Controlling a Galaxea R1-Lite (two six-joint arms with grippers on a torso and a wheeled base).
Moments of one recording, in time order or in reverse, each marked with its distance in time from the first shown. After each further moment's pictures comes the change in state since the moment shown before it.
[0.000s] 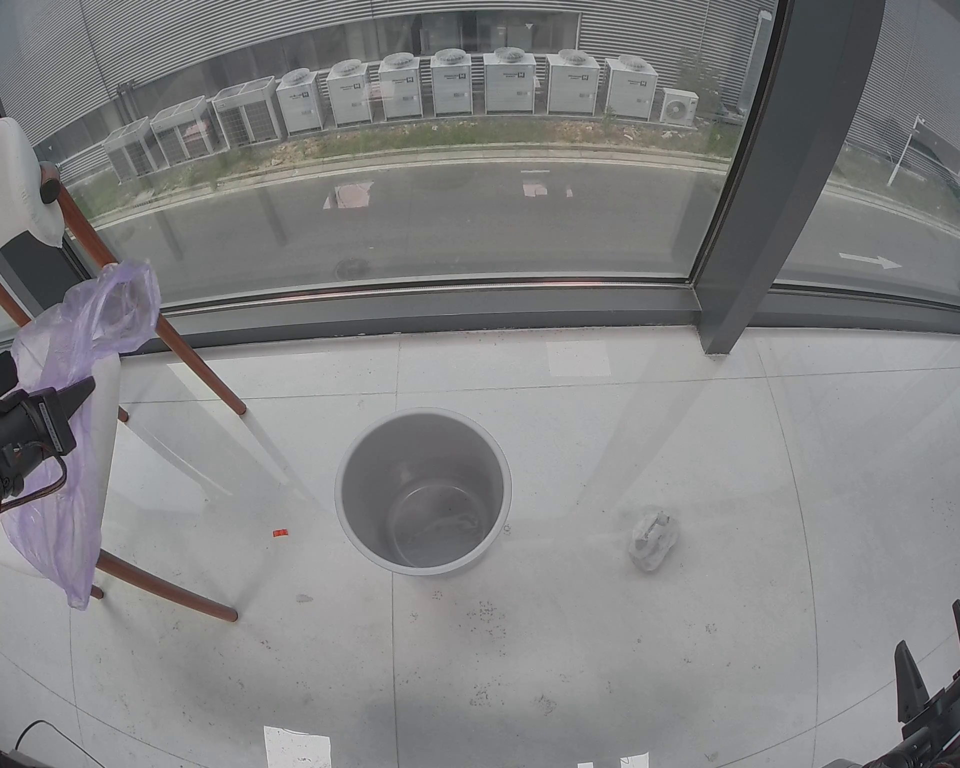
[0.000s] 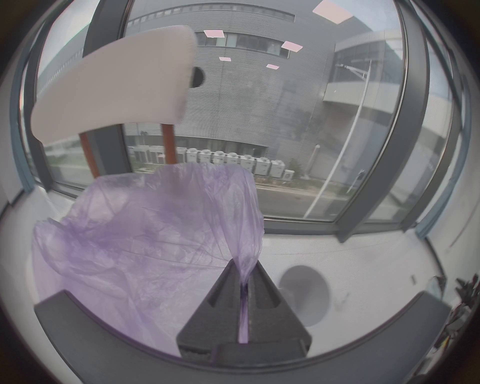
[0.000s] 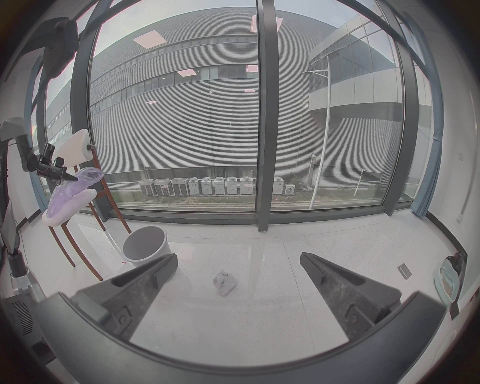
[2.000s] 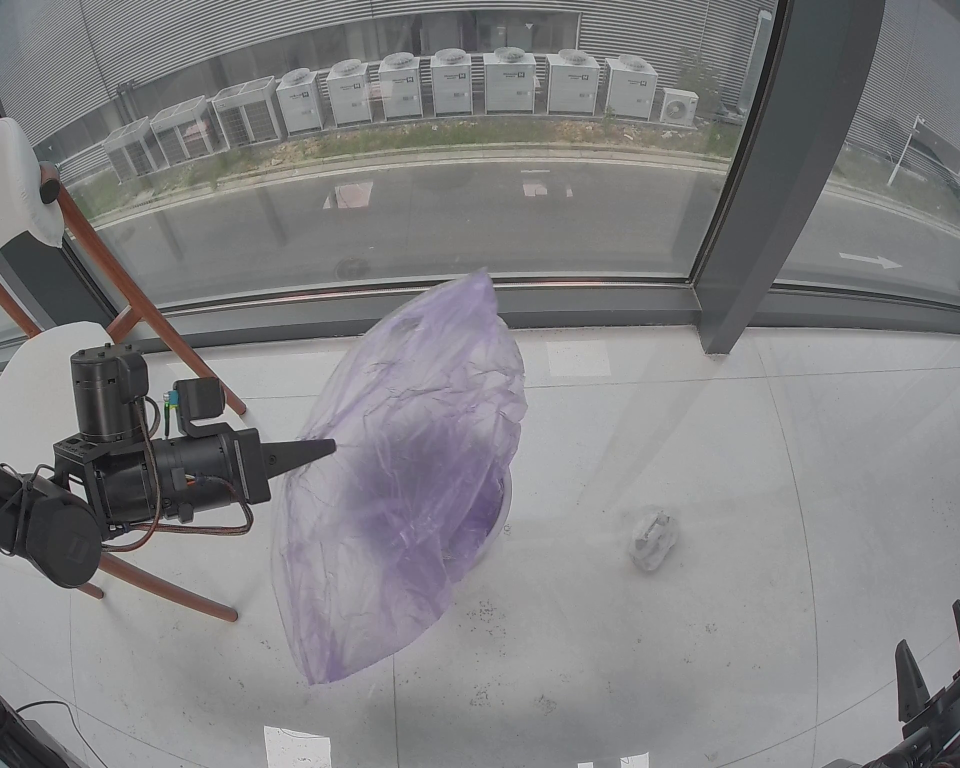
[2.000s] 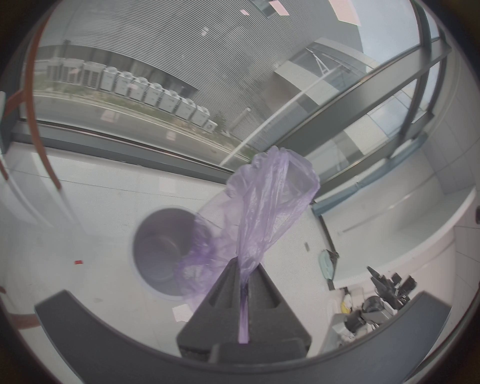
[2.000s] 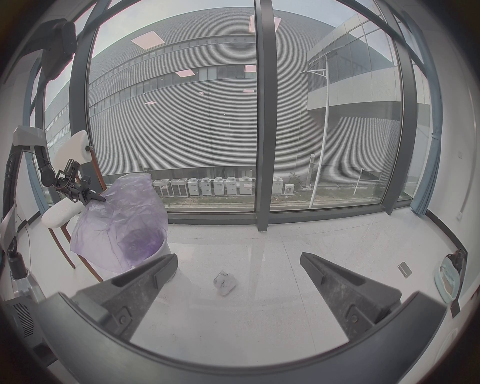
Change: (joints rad) left arm -0.463 0.368 -0.070 -0.091 -0.165 -0.188; right arm 0.000 0.000 0.000 0.000 -0.004 0.009
